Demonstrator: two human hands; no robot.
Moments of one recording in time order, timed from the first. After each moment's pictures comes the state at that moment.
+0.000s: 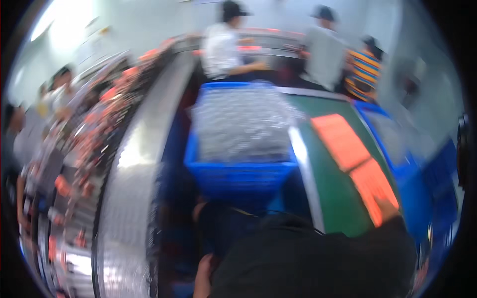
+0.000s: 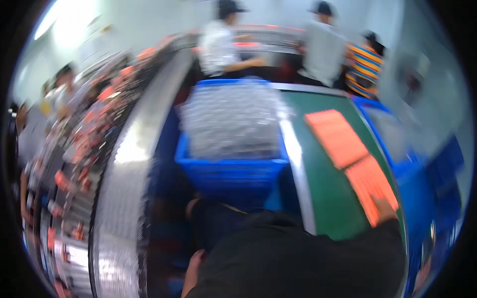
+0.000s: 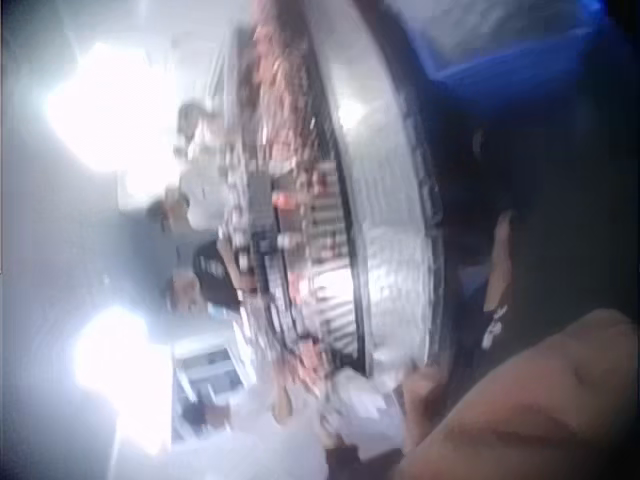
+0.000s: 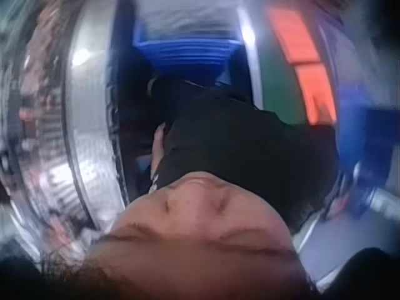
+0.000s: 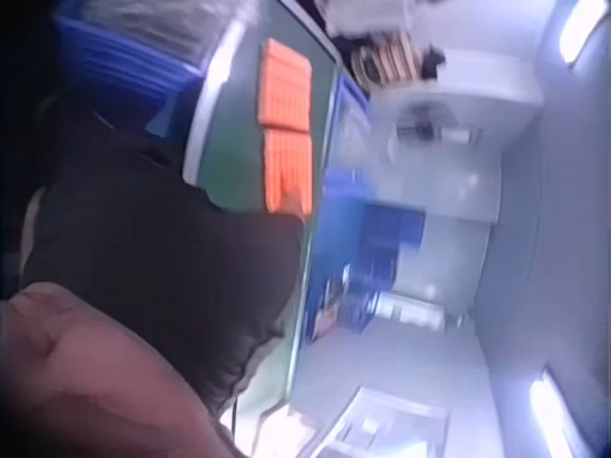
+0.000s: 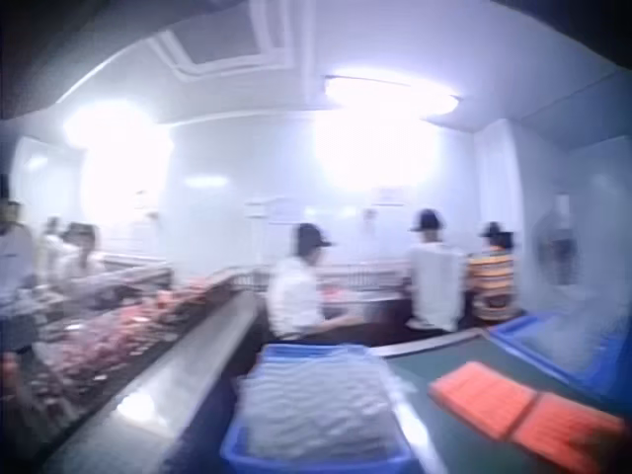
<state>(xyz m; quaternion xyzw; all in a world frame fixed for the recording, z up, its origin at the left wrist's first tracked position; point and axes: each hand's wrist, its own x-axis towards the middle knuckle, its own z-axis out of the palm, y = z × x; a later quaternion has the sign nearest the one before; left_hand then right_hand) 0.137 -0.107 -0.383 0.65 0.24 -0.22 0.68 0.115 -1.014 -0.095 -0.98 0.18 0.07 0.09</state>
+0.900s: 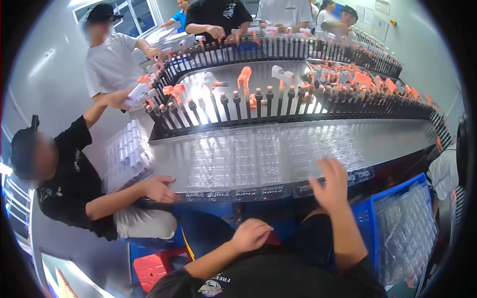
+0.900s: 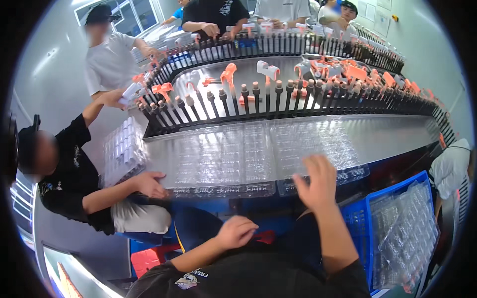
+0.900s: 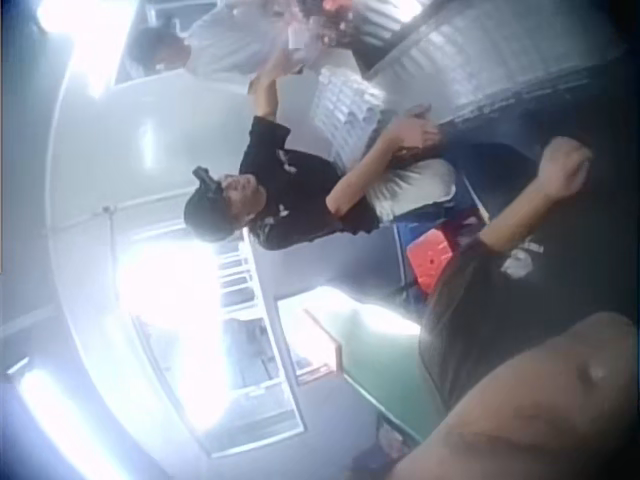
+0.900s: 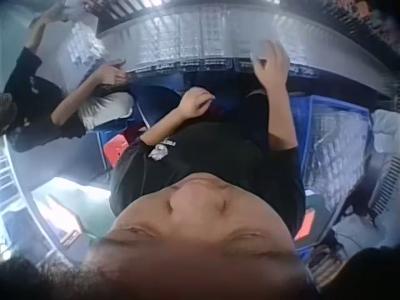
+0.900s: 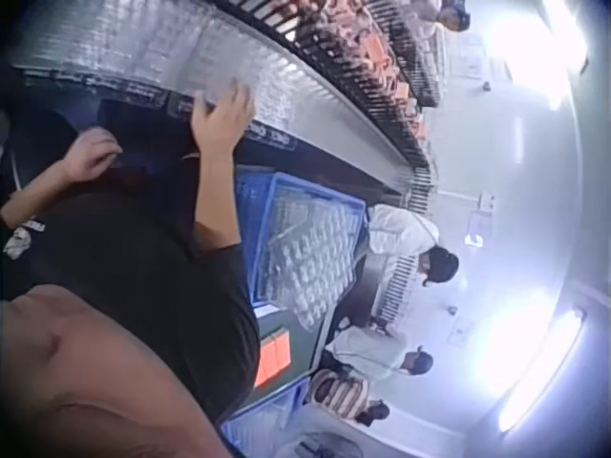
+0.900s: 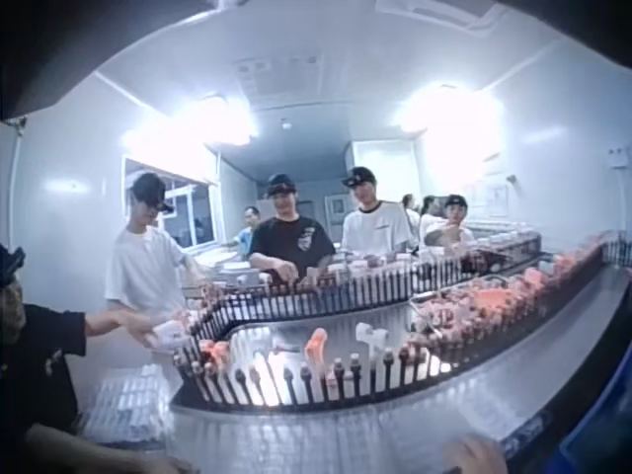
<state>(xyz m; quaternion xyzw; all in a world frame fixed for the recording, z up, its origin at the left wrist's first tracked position) 0.034 -0.115 -0.105 0.89 0.16 0.33 0.26 0.319 -0.137 0.016 -0.68 -0.63 -0.18 0.33</state>
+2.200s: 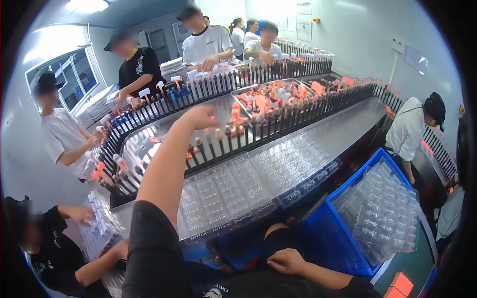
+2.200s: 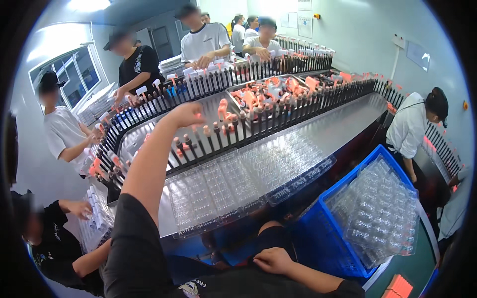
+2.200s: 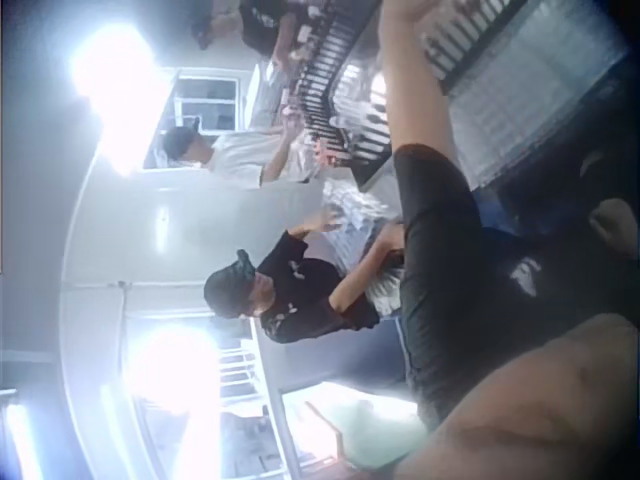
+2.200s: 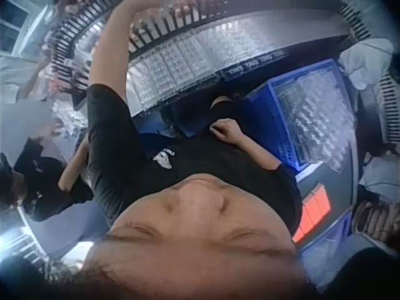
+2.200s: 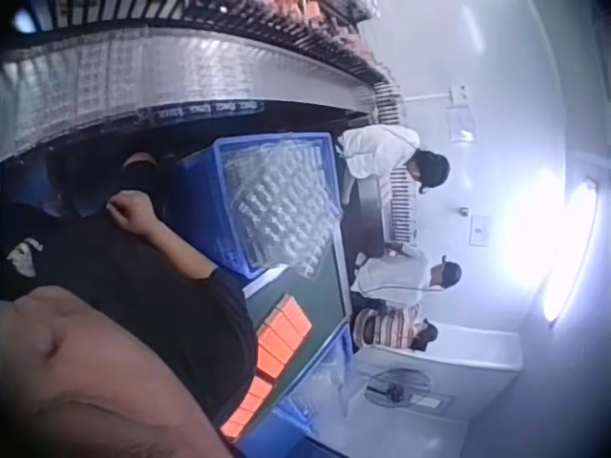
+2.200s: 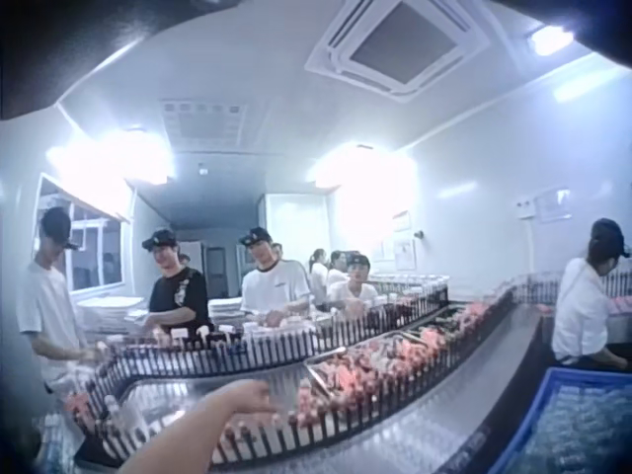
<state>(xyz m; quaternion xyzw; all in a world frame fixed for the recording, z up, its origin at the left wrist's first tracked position) 0.254 0.235 0.192 0.96 0.26 0.05 0.12 0.284 -0.269 -0.070 -0.62 -0.66 0.22 0.35</state>
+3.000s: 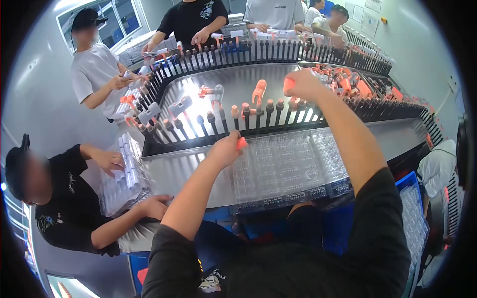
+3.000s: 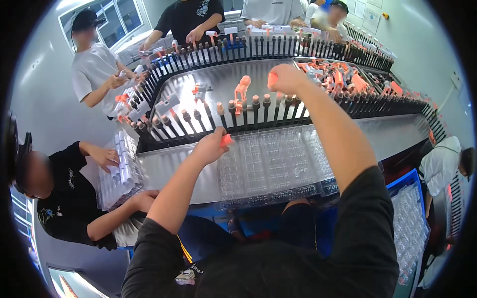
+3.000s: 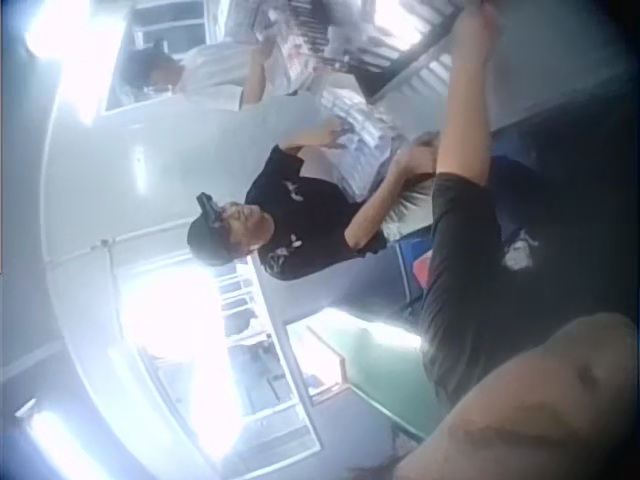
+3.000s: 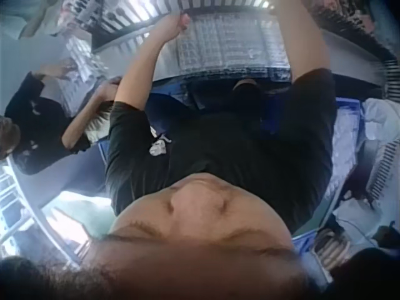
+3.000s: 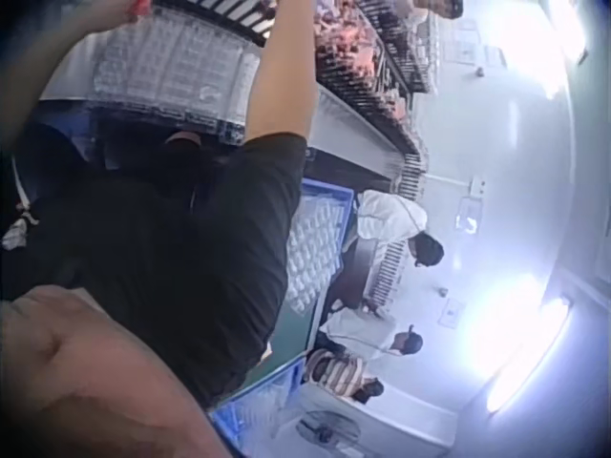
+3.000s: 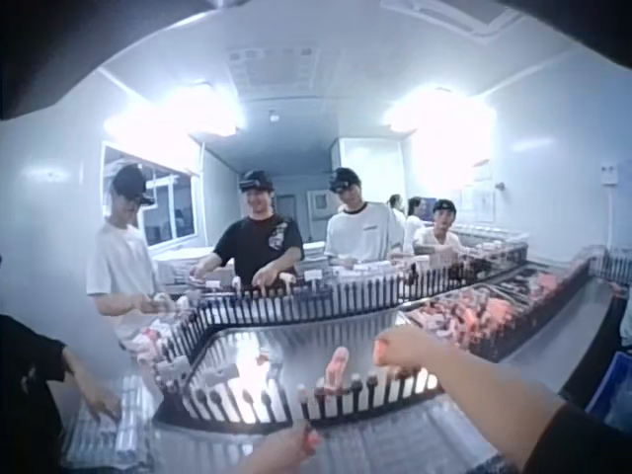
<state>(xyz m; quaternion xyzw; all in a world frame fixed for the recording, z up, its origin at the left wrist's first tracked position) 0.055 0.168 0.034 0.88 0.40 0.14 0.22 0.363 0.152 0.182 -0.71 -0.68 0.07 0.18</state>
